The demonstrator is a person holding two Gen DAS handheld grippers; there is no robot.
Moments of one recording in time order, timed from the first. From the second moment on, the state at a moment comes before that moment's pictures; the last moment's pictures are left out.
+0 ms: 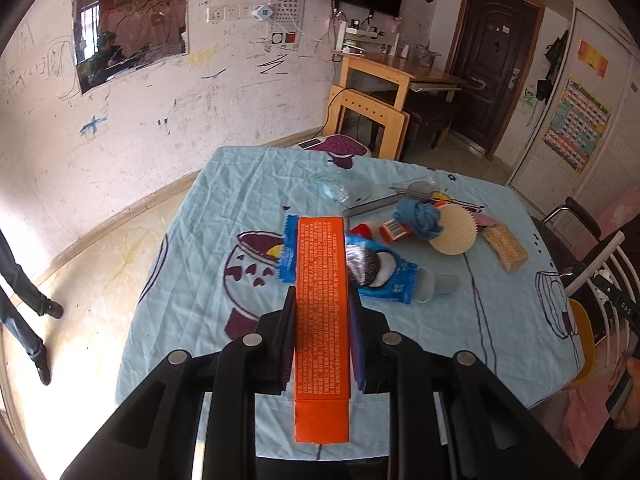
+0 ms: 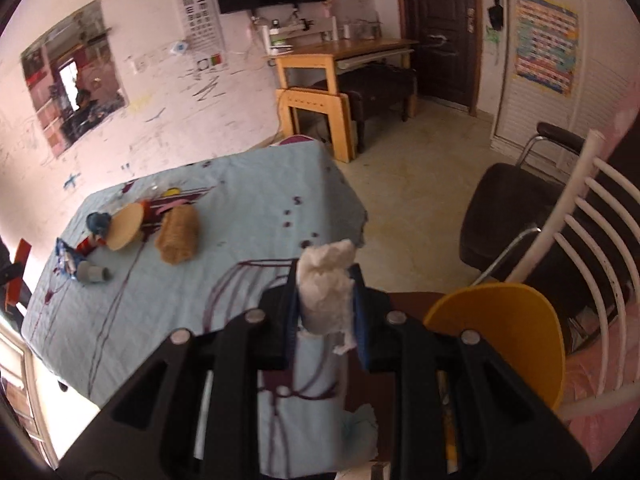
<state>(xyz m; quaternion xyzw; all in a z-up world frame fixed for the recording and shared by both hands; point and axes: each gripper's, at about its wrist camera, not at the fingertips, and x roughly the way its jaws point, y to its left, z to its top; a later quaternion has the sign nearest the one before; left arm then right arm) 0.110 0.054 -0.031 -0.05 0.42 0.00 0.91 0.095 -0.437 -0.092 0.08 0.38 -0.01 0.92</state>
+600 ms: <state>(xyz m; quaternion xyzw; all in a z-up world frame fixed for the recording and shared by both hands) 0.130 -0.191 -0.015 0.02 0.41 -0.19 0.89 0.057 -0.583 -0.180 0.12 0.42 -0.13 0.89</state>
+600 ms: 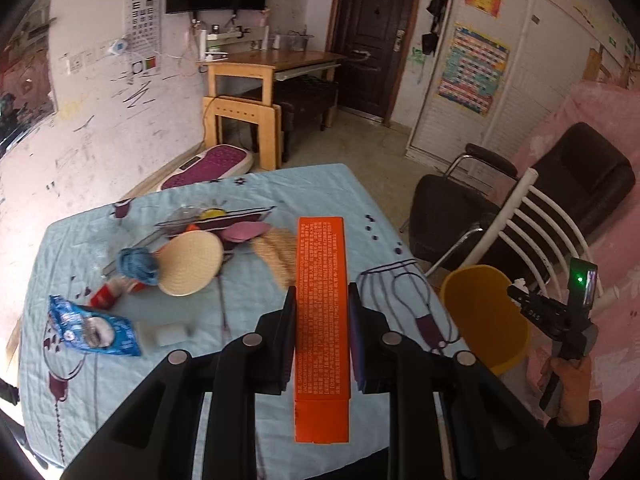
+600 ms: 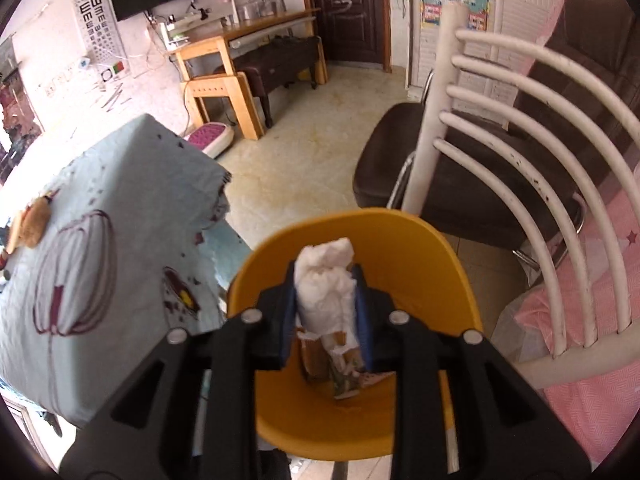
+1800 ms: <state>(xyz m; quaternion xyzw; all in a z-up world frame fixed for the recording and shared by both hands) 0.130 -0.387 -0.070 0.03 0.40 -0.29 0.87 0.009 -0.628 -0.147 0.17 0.35 -0.14 0.91</state>
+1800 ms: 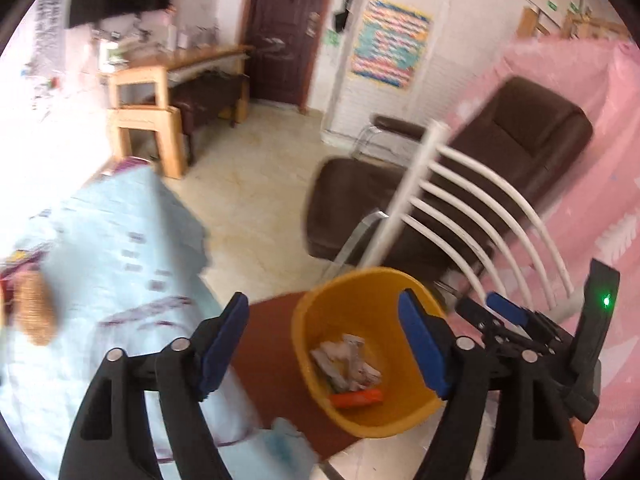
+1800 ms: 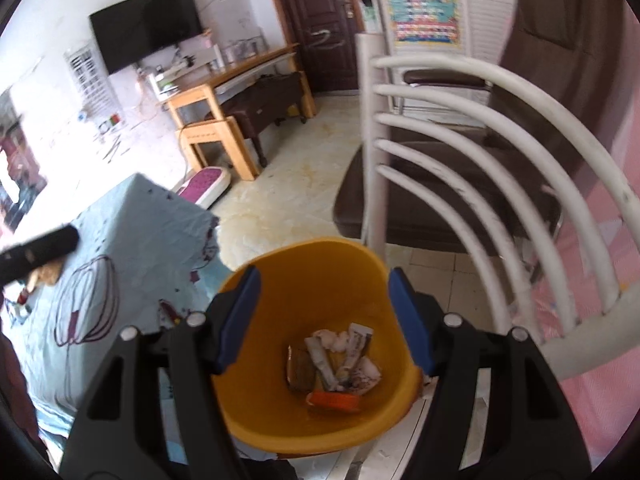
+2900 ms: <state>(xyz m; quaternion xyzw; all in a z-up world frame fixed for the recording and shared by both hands) 0.199 0.013 -0.075 -0.08 0.44 0.07 0.89 0.148 -0.340 -0.077 0.03 0.38 0.09 0.92</state>
